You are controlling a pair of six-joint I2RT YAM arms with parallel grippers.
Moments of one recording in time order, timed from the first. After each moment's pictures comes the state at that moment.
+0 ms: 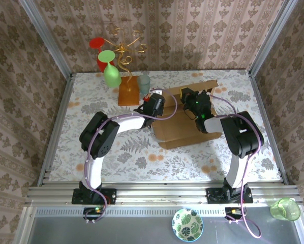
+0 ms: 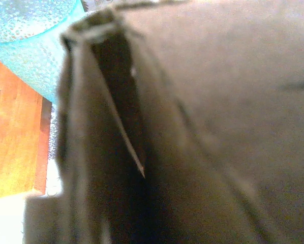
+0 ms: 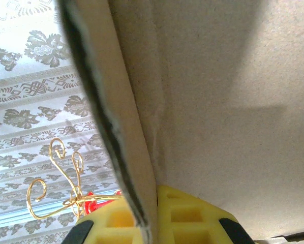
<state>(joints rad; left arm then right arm) -0.75 2.03 1.29 0.11 -0.44 -0.25 0.28 1.89 0.87 0.94 -0.09 1.71</state>
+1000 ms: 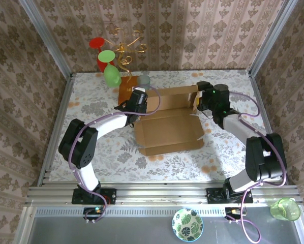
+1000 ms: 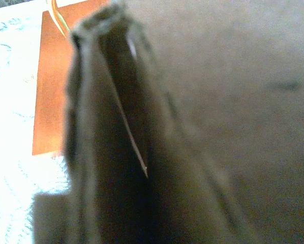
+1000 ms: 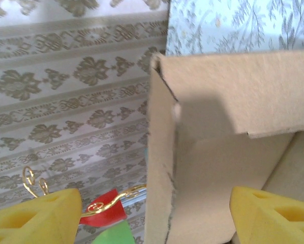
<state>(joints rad) -0.62 1.77 1.16 -0.14 -0.36 -0.21 0.14 1.53 0.91 0.24 -0.18 1.59</state>
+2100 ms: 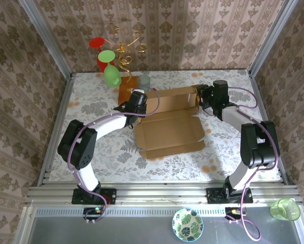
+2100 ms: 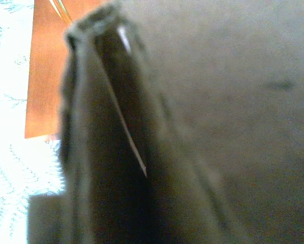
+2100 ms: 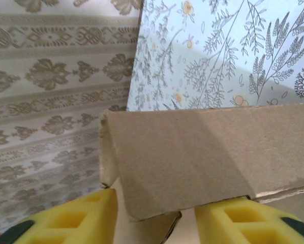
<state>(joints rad) -0.62 1.76 1.14 -0.16 -0.34 -0.24 0.07 1.70 1.04 0.13 -0.25 1.39</state>
